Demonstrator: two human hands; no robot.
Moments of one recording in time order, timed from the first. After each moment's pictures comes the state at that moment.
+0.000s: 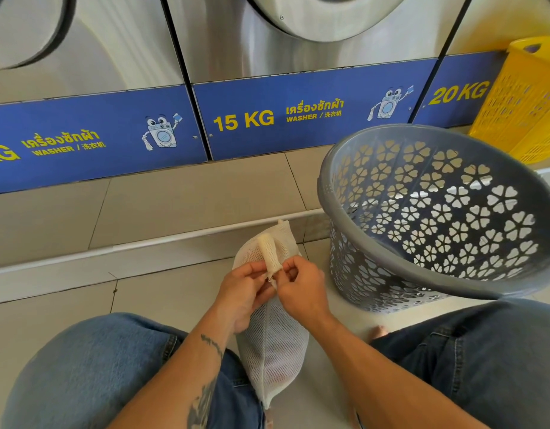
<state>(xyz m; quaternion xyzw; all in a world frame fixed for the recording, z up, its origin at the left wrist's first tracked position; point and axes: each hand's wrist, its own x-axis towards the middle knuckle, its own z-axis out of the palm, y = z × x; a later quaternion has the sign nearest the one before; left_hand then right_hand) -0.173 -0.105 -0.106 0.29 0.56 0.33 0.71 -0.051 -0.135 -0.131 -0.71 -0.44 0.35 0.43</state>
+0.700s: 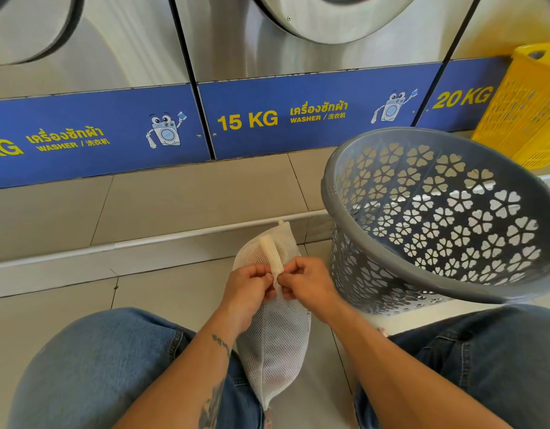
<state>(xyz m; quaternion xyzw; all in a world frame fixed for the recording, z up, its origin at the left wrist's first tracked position) -0.170 -0.108 -0.109 0.38 0.59 0.30 0.64 -0.036 -0.125 -0.120 -0.66 -0.38 0.51 0.39</state>
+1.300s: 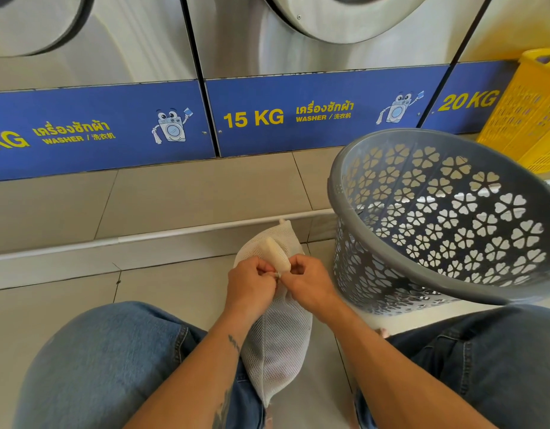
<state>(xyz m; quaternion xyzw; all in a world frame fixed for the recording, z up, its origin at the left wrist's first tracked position) -0.170 -0.107 -0.107 0.55 0.66 0.26 0.43 -0.042 -0.128 -0.121 -0.67 -0.43 0.47 0.37</state>
